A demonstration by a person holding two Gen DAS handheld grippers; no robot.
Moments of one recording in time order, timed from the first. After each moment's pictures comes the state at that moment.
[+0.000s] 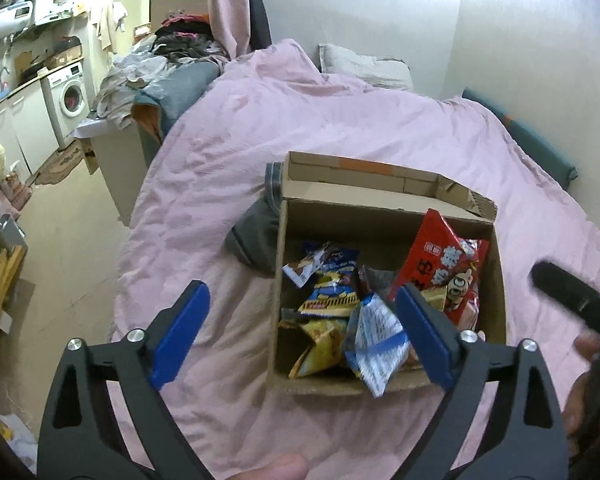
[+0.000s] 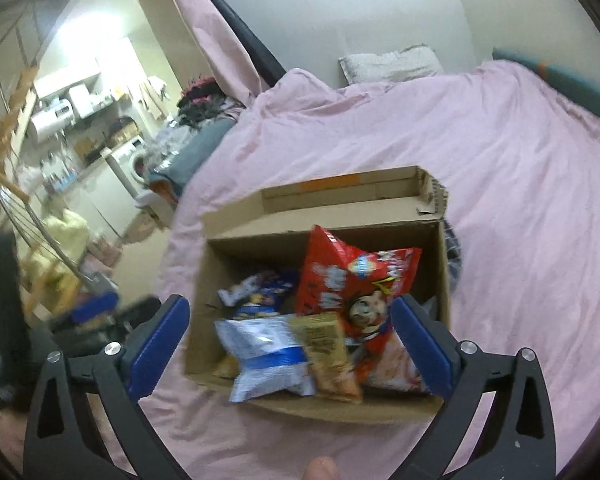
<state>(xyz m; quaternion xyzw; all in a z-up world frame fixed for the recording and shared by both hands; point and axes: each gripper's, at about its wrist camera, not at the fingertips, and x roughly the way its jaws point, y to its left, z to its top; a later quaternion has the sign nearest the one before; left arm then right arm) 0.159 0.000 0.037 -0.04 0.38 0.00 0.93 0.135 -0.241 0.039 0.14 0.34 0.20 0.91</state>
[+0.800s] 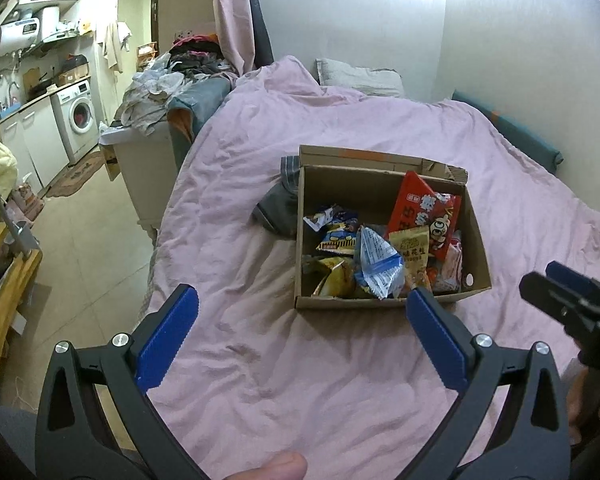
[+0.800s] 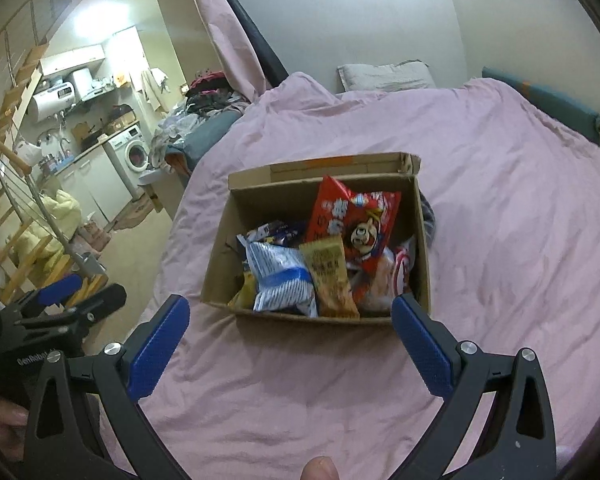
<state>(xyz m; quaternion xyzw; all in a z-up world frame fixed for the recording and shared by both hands) 0.047 0.013 0.042 -0.02 0.35 0.00 0.94 0.023 -0.232 0.014 0.08 0.33 0.17 0.93</state>
